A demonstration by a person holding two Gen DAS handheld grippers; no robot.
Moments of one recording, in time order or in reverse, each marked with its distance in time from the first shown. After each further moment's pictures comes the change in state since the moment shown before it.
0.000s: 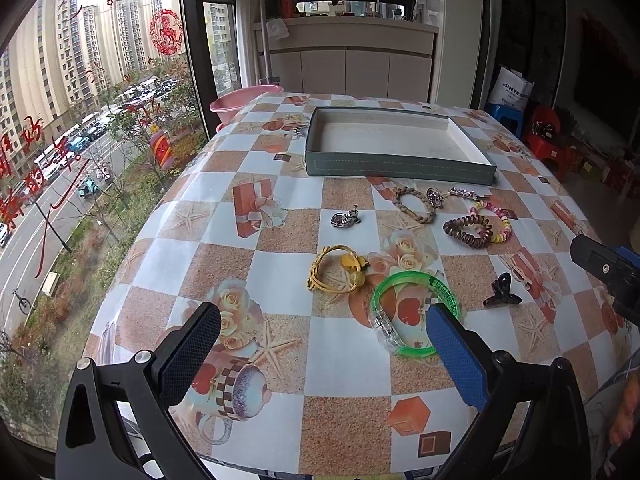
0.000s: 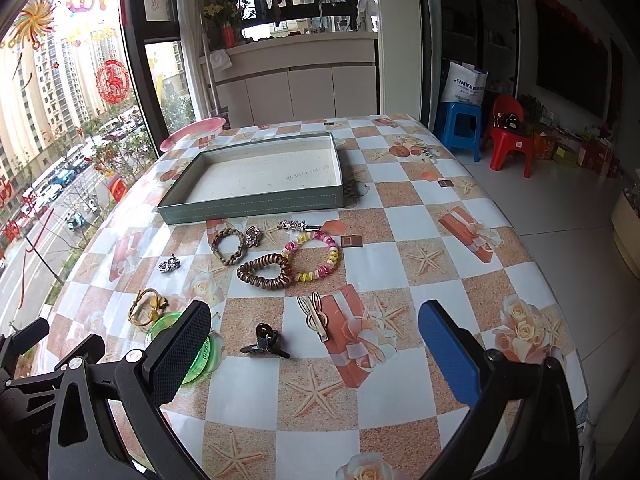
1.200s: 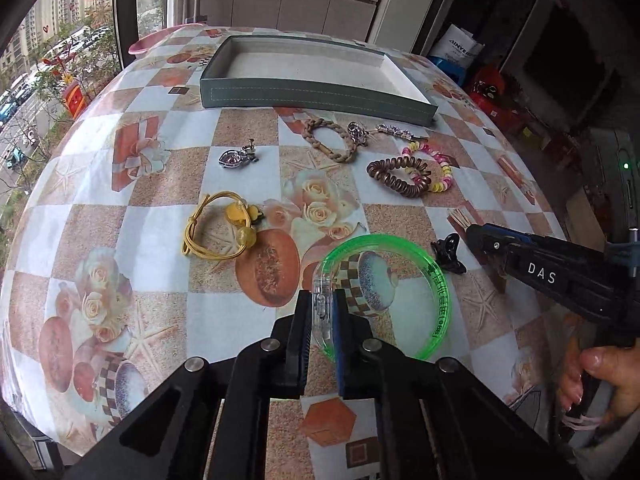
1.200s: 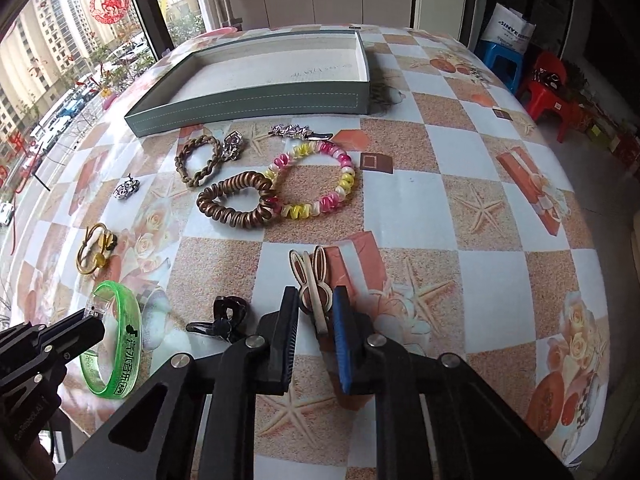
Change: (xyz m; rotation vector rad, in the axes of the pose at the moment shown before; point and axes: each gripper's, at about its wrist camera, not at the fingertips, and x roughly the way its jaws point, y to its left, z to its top) left arm 0.046 -0.033 0.010 0.025 0.227 -0.287; right arm 0.090 -0.013 0.008 -0.056 0.327 0.071
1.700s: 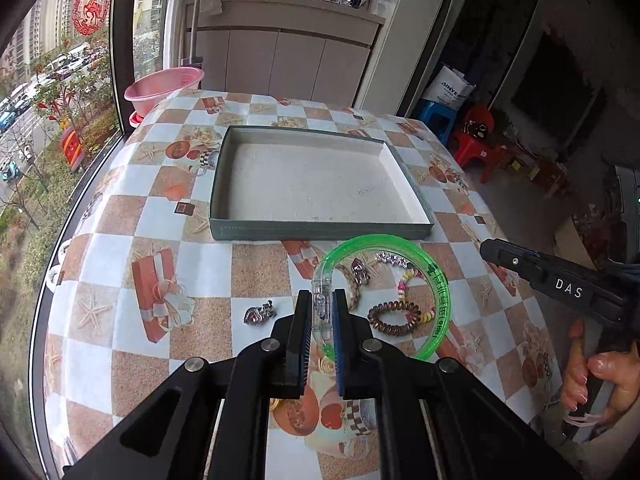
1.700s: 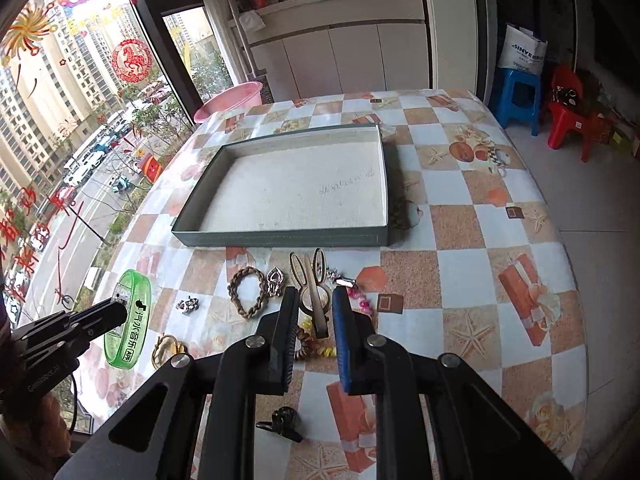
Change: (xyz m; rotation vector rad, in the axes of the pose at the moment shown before) left arm -0.040 0.020 0.126 0.010 -0.134 -0.028; right arm -0.054 -0.002 0.106 0.013 -0.138 0.134
